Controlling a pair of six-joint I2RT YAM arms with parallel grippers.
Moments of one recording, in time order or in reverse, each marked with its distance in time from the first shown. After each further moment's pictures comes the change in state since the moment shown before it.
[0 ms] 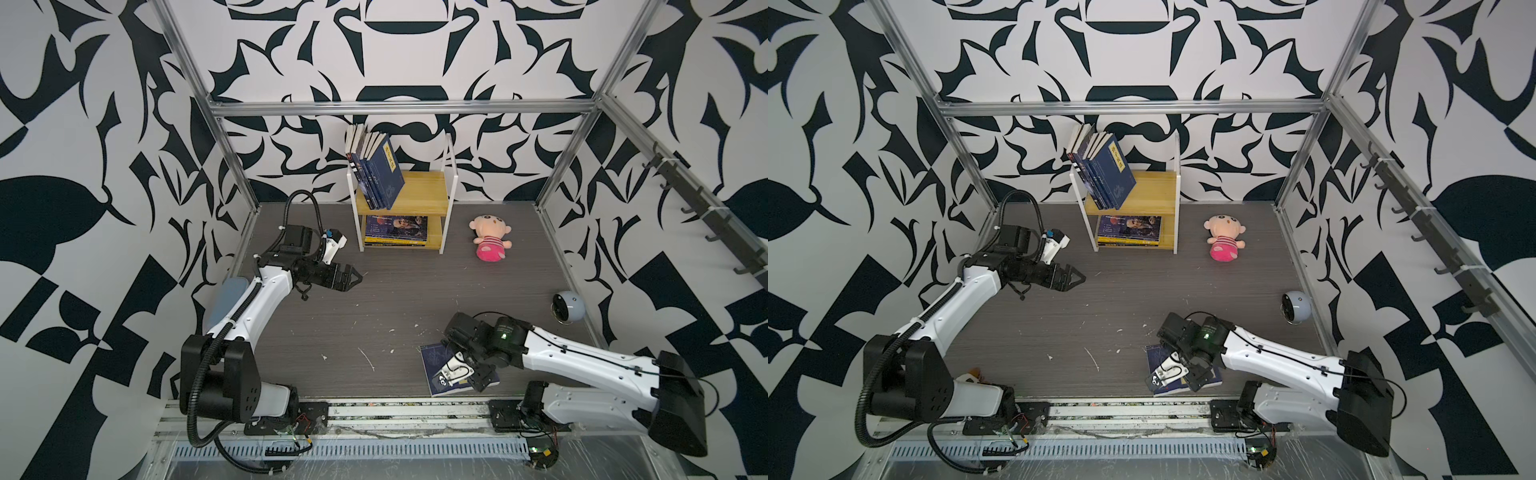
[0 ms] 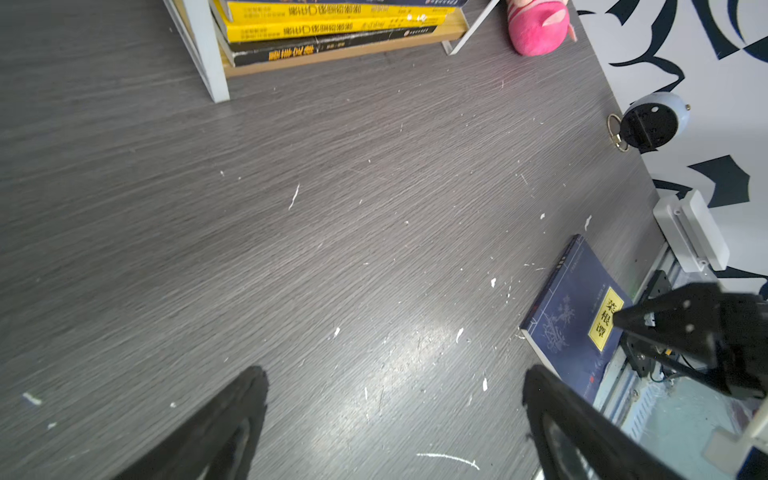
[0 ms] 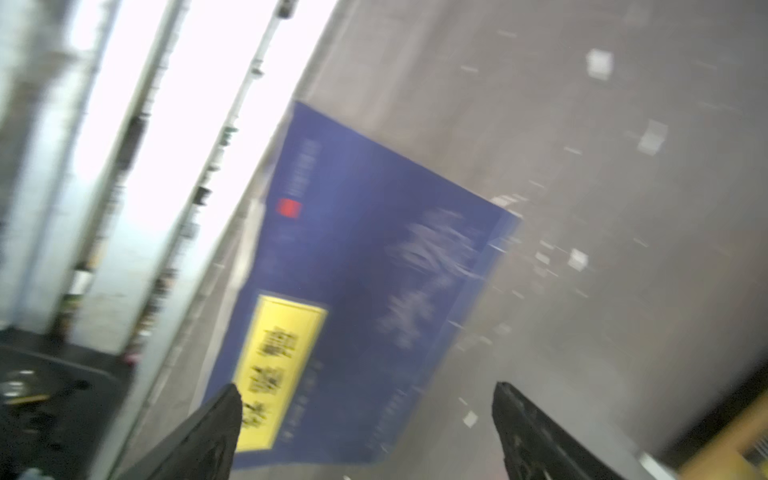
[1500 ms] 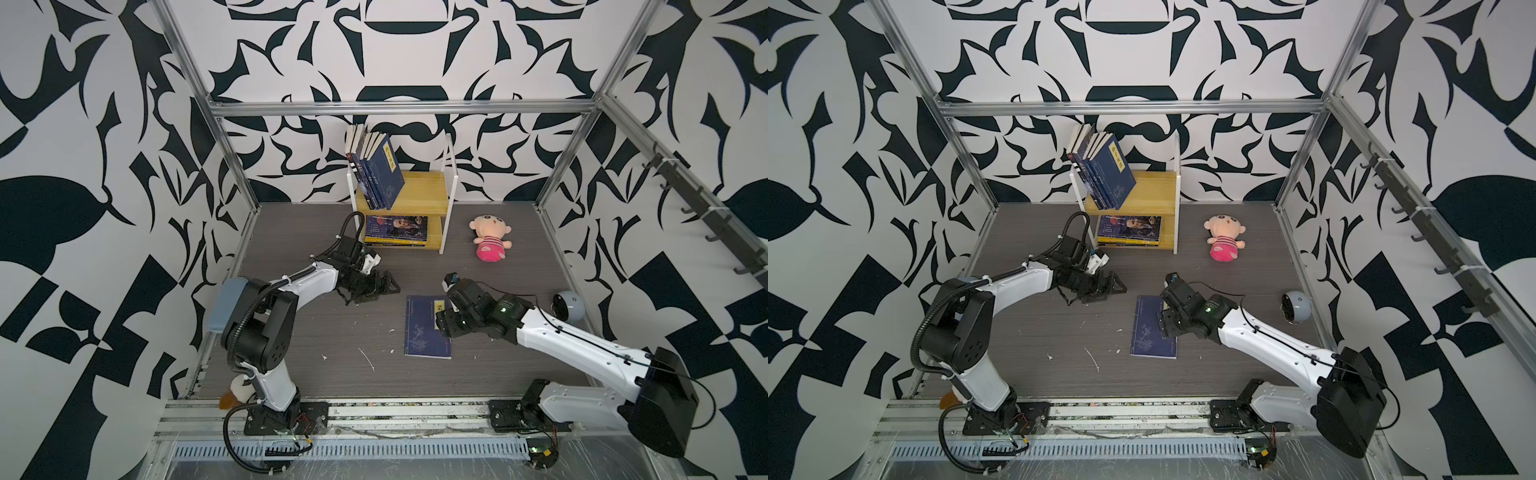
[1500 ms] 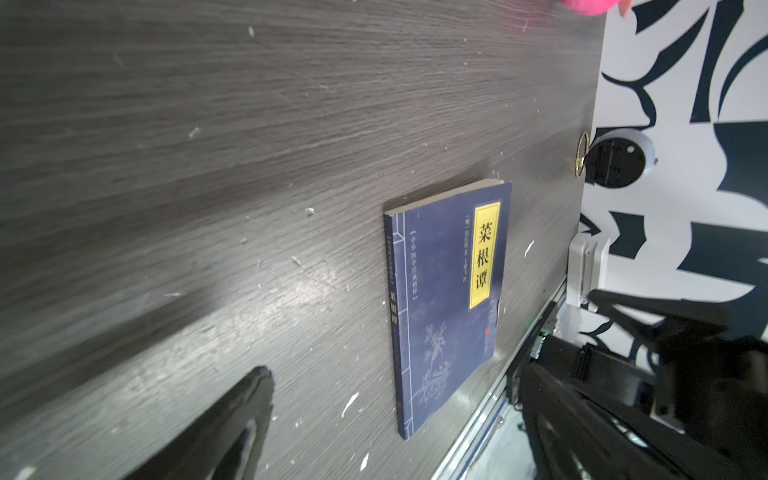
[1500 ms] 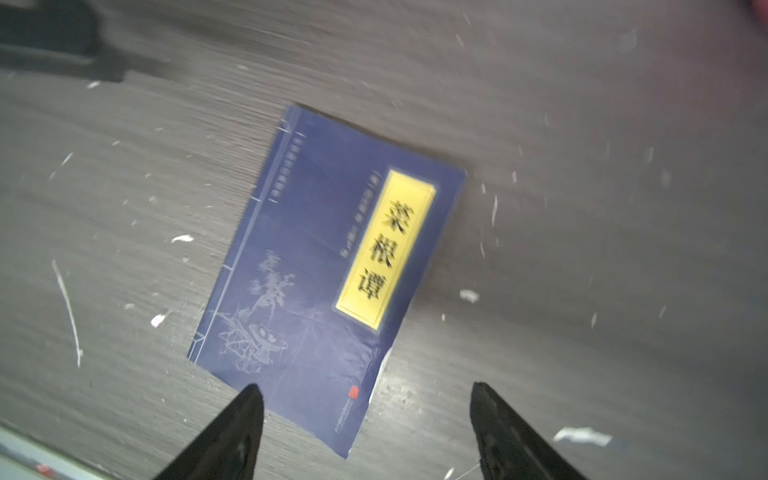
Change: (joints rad) left arm -0.283 0.344 -0.002 0.285 0.076 -0.615; right arm -0.286 0.055 0.092 0.244 0.121 1.692
